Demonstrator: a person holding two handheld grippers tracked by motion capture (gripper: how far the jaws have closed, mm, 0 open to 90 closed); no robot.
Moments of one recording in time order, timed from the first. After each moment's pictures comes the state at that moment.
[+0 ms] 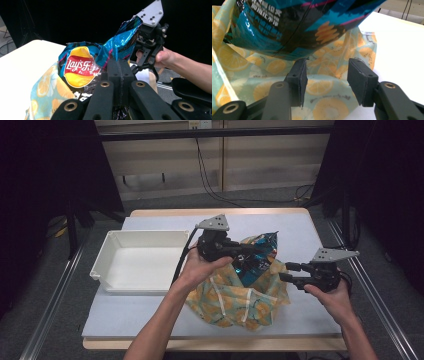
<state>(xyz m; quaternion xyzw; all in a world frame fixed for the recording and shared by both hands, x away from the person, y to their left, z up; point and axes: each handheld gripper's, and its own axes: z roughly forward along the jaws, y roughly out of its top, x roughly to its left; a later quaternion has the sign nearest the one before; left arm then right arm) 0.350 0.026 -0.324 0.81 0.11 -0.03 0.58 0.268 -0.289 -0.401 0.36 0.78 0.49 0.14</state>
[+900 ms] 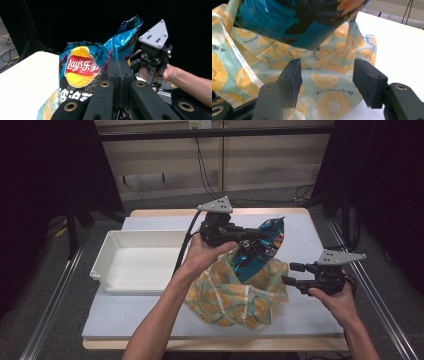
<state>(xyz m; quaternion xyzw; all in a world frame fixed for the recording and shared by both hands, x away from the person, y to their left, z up) 0.362 0.018 -0.287 0.80 0.11 -0.03 0.59 0.258 -0.292 -0.395 0.35 0.78 0.50 0.15</state>
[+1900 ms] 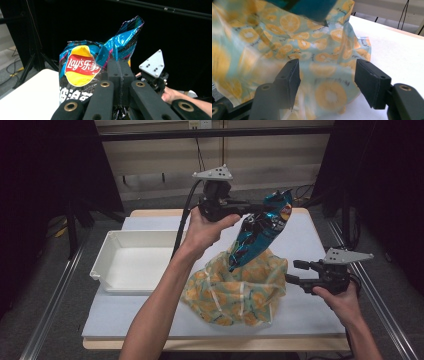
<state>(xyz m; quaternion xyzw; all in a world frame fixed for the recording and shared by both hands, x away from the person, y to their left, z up) 0.372 0.017 -0.226 0.77 0.12 -0.02 0.62 0.255 -0.298 -0.387 0.35 0.77 0.51 0.15</state>
